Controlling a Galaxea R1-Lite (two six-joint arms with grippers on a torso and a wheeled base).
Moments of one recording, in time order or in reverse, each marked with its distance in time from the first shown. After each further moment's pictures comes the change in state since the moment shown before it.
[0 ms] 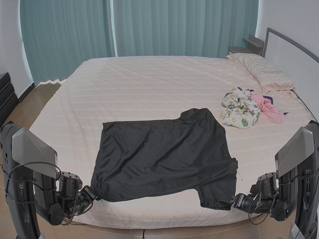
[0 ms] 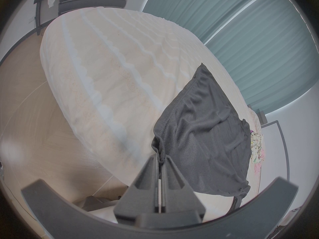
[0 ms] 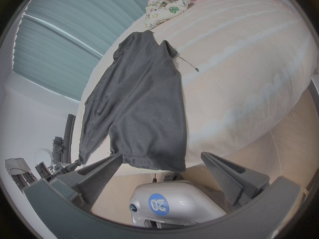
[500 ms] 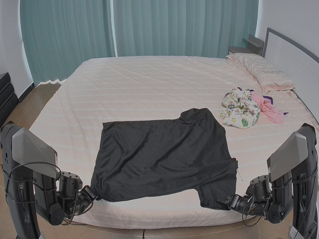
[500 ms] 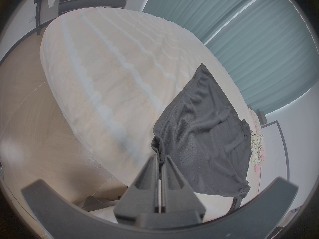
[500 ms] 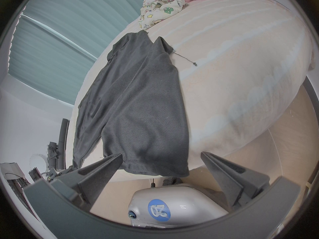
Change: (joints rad) left arm 0.000 0.000 -0.002 0.000 0.001 0.000; right arm 0.074 0.043 -0.040 0.001 -0.115 0.080
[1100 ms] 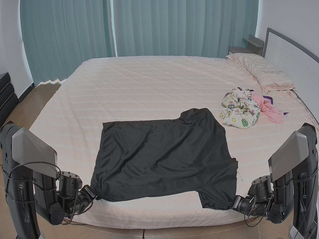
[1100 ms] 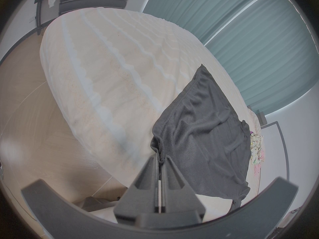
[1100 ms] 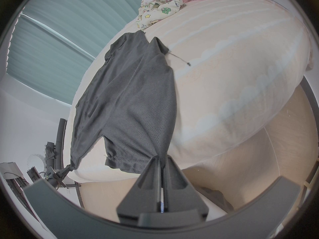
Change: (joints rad) left arm 0.004 0.000 -0.006 0.000 0.001 0.000; right arm -0.011 -0.002 0.022 0.000 -0.008 -0.011
